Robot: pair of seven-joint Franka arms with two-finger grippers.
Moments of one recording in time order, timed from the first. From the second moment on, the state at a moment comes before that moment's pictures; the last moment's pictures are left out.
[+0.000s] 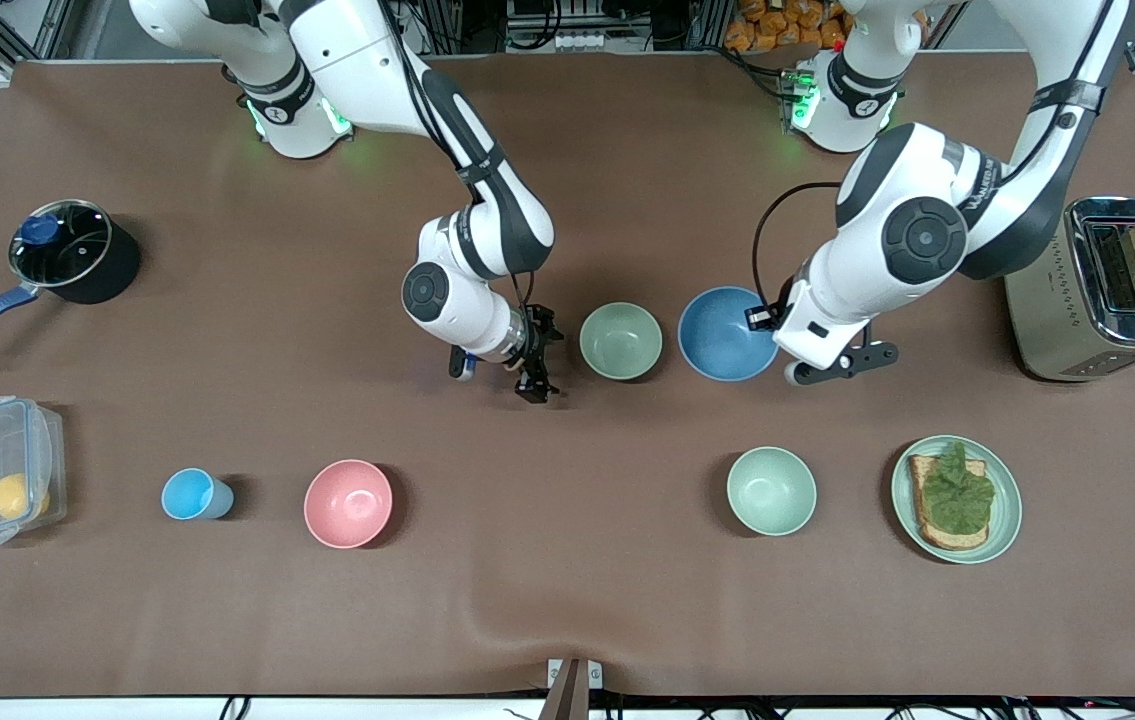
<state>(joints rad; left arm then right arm) 0.17 0.29 -0.65 -1.82 0.03 1.90 -0.71 0.90 0.71 -0.22 -1.72 0.90 2.51 1.71</state>
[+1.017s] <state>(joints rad) -0.01 0.38 -0.66 -1.93 0.02 2.15 -0.97 0.91 0.72 -0.21 -1.72 0.92 2.53 1.71</state>
